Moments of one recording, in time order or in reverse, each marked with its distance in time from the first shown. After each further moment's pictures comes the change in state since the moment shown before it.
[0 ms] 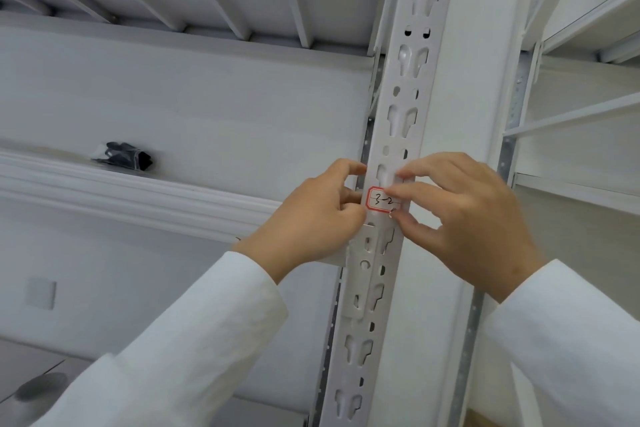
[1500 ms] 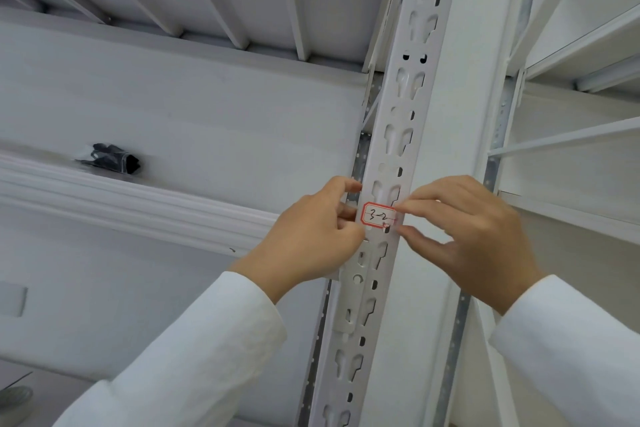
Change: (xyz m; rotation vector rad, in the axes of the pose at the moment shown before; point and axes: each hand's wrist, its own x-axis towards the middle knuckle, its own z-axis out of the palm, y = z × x) left_hand -0.007 0.007 0.000 0.034 -0.001 -0.007; right_hand -0.006 0.015 -0.003 0.071 0.042 -0.044
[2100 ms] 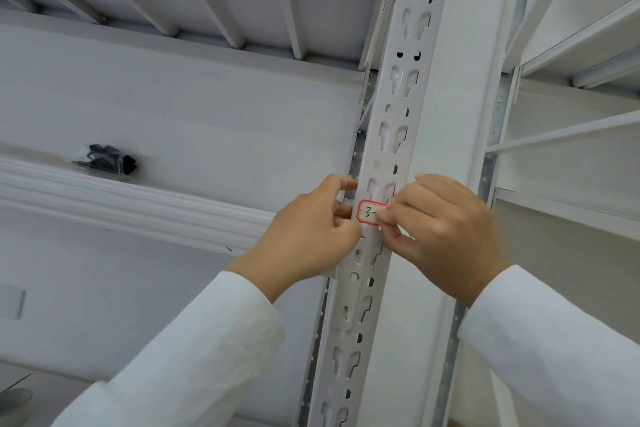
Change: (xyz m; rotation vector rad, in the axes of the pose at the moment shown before) left_hand -0.001 0.003 0.001 -0.019 0.011 -0.025; right_hand 0.009 -0.012 0.015 -0.177 0.121 -0.148
